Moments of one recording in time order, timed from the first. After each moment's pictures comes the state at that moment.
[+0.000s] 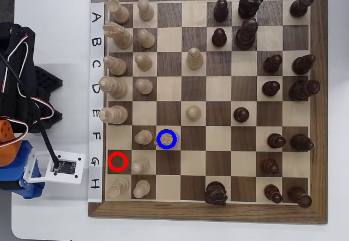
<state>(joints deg) 87.0 192.9 178.8 63.9 1.4</state>
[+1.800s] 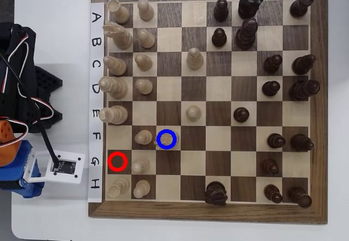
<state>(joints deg) 88.1 192.9 179.3 63.9 0.9</state>
